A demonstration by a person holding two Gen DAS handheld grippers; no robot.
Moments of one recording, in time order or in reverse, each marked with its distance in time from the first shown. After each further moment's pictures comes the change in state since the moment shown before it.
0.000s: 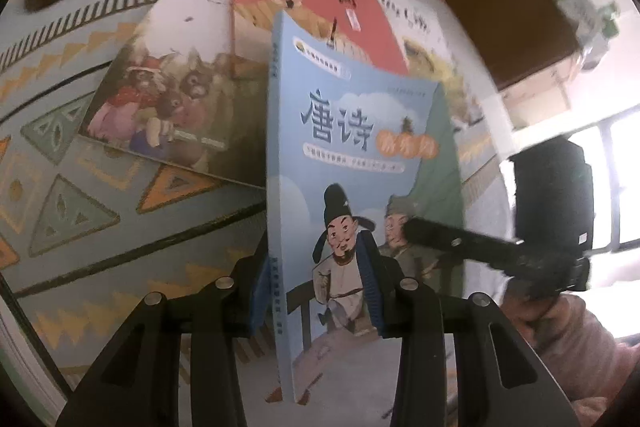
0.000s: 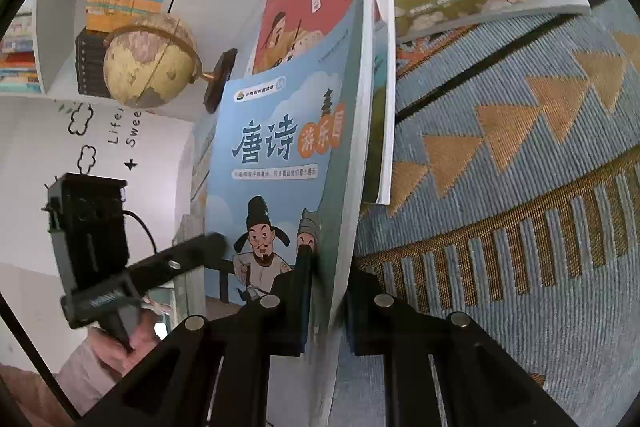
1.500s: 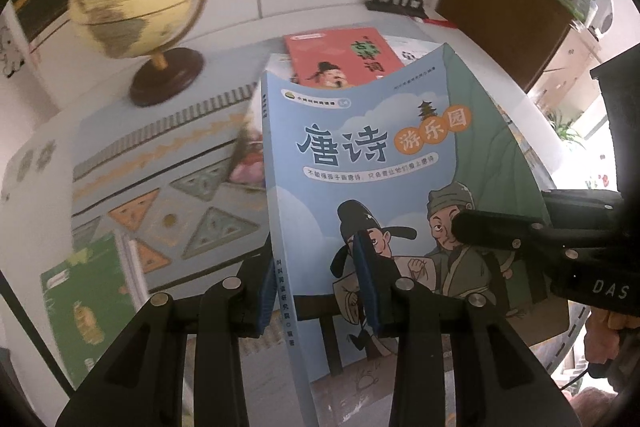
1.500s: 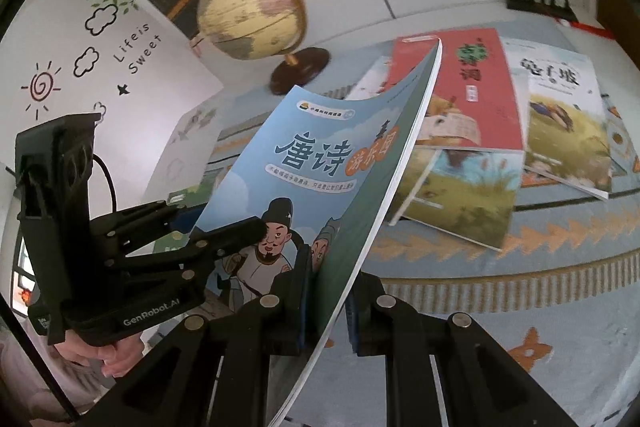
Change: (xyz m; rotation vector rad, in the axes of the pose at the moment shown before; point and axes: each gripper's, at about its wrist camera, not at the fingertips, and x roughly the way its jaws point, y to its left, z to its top) left arm -0.098 -0.018 -0.040 0.140 -0.244 0.330; right arm -0.017 0.158 -0.043 -0.431 -0.076 -0.229
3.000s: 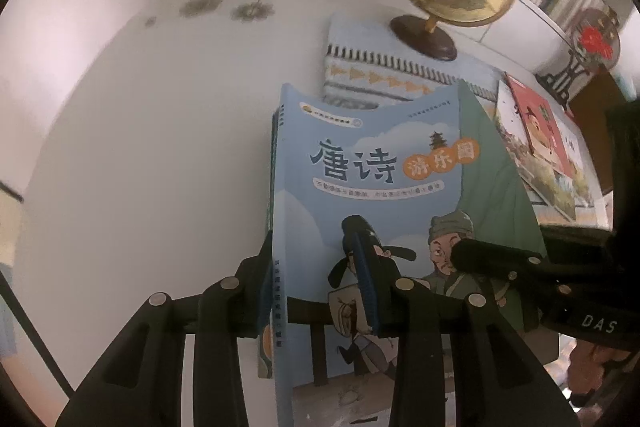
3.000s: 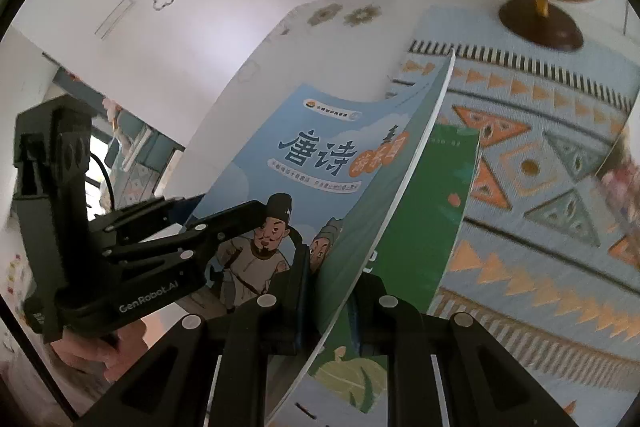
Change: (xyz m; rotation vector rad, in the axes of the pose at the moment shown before) left arm -0.057 0.253 -0.152 -0.506 0.007 0.121; right arm 0.193 0.239 -0.006 -0.271 0.268 0.163
